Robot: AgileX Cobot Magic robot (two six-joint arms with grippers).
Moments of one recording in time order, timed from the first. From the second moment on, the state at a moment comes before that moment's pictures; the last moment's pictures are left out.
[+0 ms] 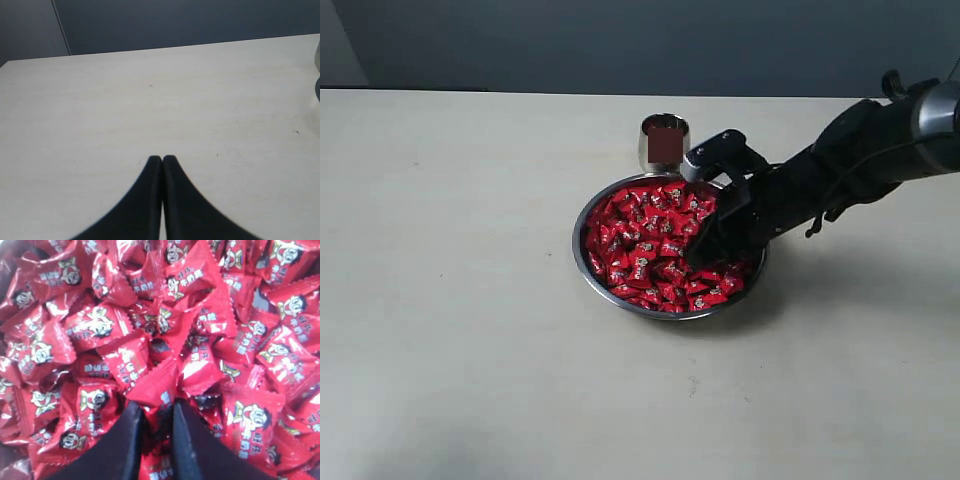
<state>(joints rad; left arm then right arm) 0.11 0.00 0.01 0.03 0.34 0.03 0.48 1.97 -1.03 1.00 0.50 -1.30</state>
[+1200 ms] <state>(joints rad) 0.11 0.00 0.01 0.03 0.34 0.03 0.48 1.93 -1.03 0.97 0.56 -1.28</state>
